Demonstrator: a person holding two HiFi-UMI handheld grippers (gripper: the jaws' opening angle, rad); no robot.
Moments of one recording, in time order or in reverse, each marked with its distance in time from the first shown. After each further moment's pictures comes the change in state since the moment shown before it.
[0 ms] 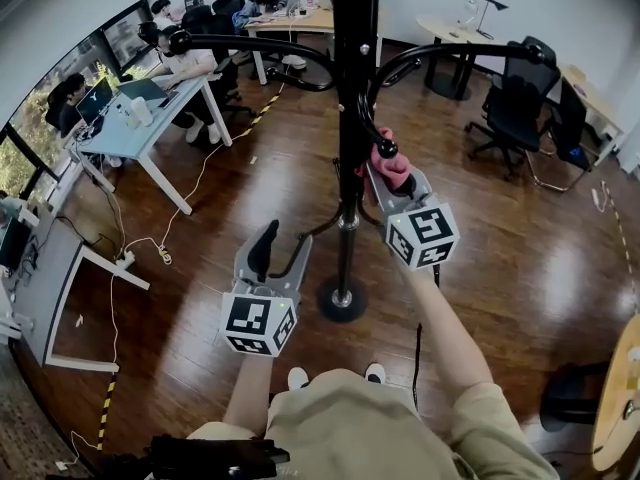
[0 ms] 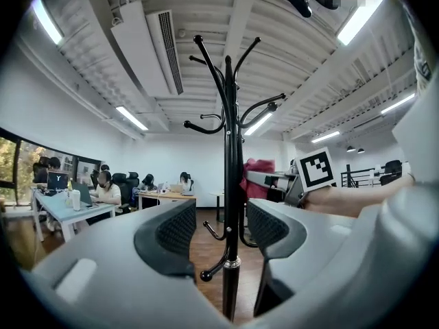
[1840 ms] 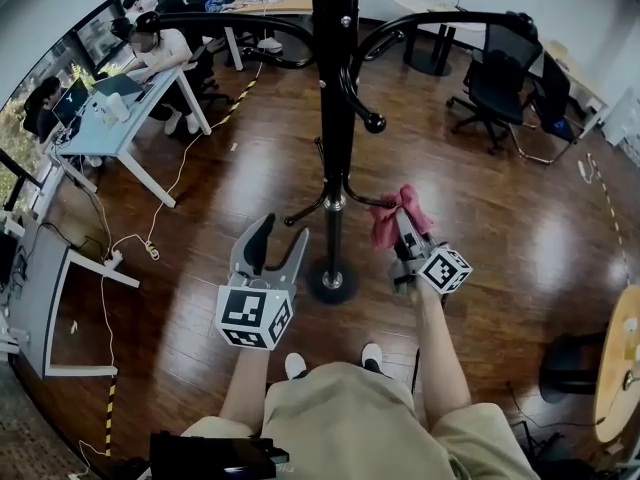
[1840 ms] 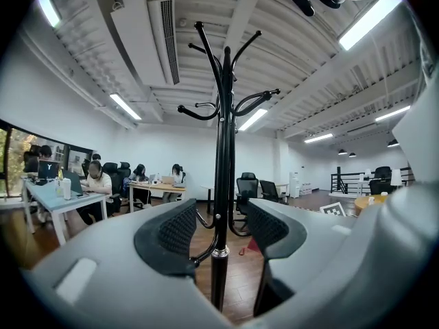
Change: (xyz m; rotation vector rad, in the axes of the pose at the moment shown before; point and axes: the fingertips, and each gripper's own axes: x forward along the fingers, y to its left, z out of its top) left arm 0.000 -0.012 -0.027 -0.038 0.051 -0.069; right arm -0.131 -0.040 -0.170 0.820 -0.105 -0.083
